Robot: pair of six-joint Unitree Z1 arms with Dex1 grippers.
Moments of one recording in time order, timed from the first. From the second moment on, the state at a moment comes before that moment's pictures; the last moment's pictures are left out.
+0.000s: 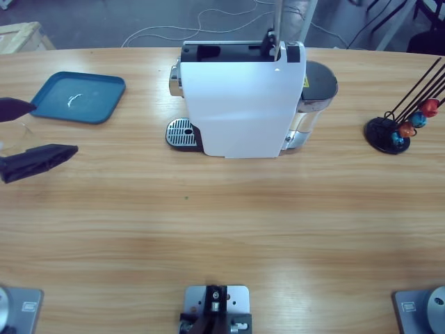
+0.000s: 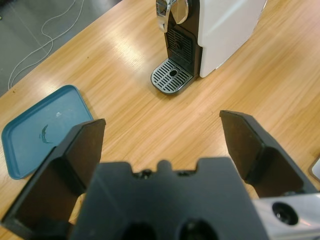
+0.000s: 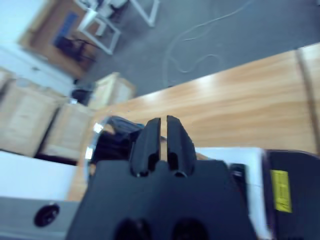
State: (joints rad) arm 0 -0.95 1.02 -0.67 0.22 0.21 0.05; arm 1 0.75 1.62 -1.19 -0.08 -0.23 0.78
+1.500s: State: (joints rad) arm 0 -0.95 1.02 -0.70 0.27 0.21 0.03; arm 1 0.90 1.95 -1.38 -0.01 -0.12 0.76
